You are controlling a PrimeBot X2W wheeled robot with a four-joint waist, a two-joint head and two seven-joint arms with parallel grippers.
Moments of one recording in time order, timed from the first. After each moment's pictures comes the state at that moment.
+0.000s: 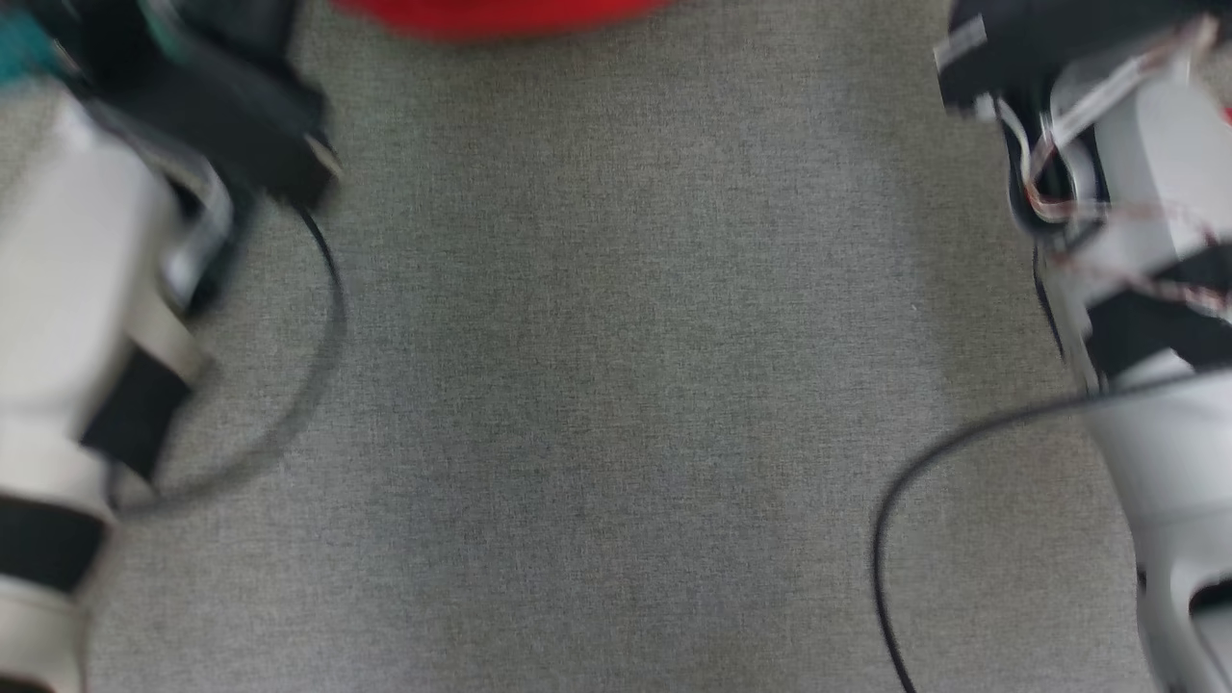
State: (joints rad) left arm -1.24 0.36 -0.59 0.46 -0.52 -0.13 -0.26; right arm -1.17 -0.26 0.42 0.56 0.41 0.13 -0.26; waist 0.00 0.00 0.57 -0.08
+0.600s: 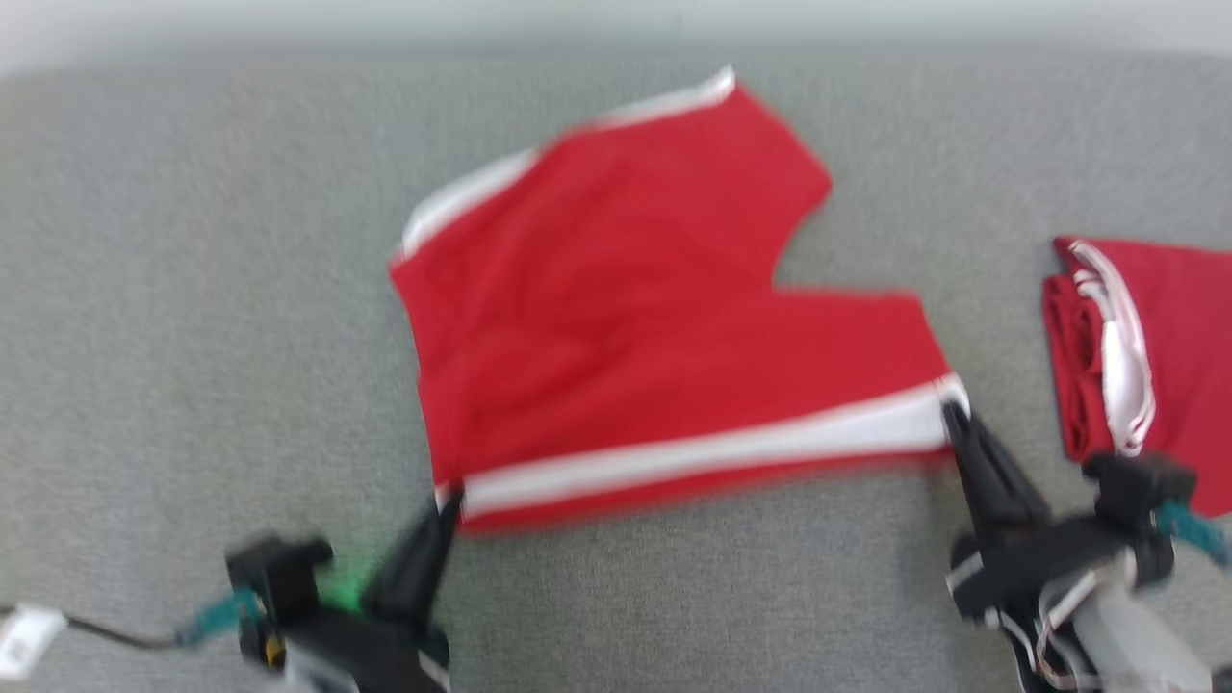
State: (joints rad) left arm -0.45 0.31 -0.63 0.33 -0.85 -0.13 -0.26; right arm -0.36 -0.42 0.52 0.34 0.72 0.13 -0.26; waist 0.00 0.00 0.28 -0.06
